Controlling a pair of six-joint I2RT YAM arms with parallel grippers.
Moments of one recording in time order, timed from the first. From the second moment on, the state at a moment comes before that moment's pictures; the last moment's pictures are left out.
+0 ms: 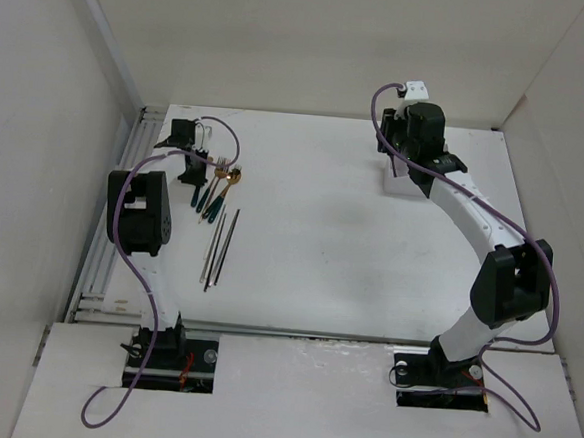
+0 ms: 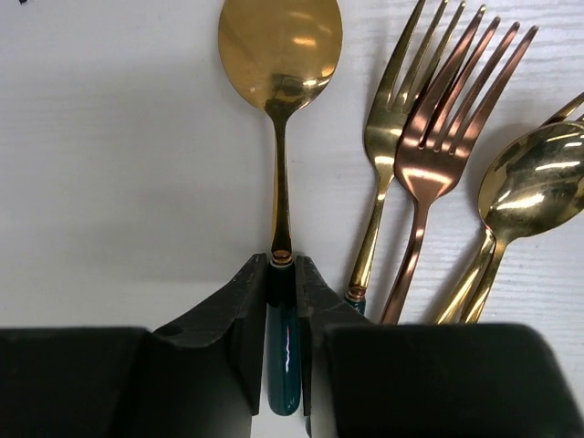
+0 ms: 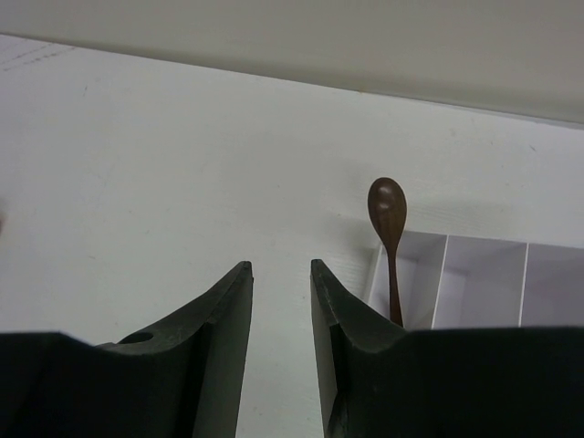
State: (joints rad) left arm 0.03 2.04 1.44 -0.41 0.04 0.08; right arm 0.30 1.65 1.42 -0.11 0.06 0.08
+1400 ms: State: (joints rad) left arm -0.21 1.55 1.68 -0.28 0.73 -0.18; right arm 0.60 1.87 1.64 0.35 -0.59 0.42
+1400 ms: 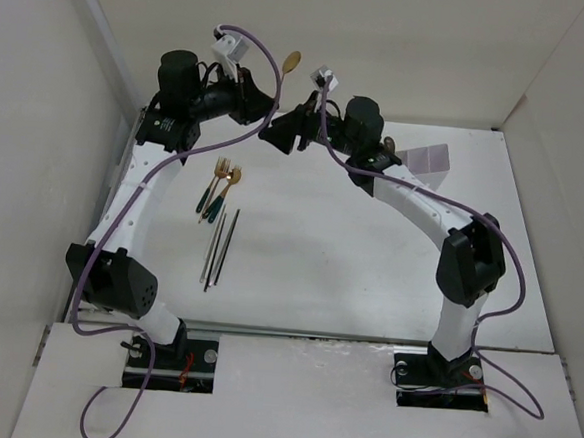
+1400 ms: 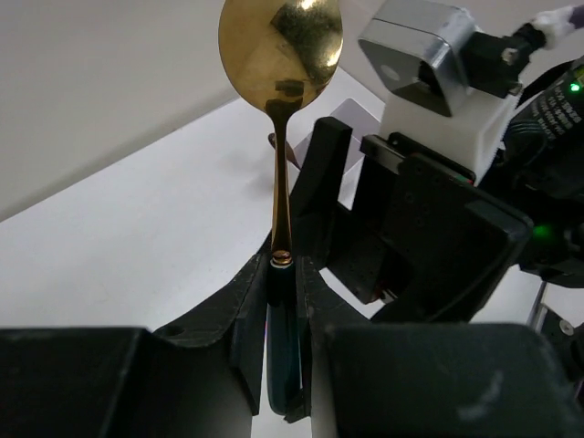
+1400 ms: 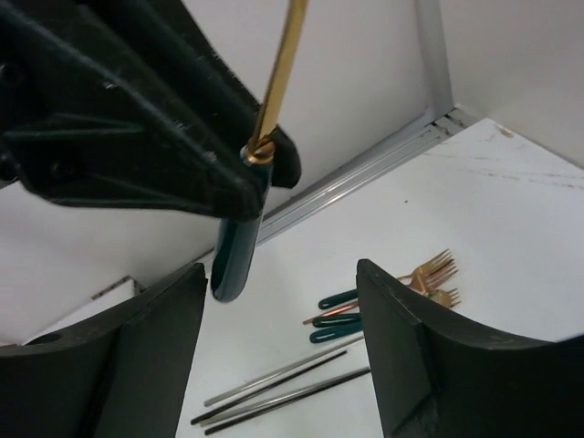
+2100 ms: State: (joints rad) left arm -0.21 1.53 1.60 -0.24 0.65 -0.18; right arm 0.57 1.93 1.65 0.45 -0.66 0.59
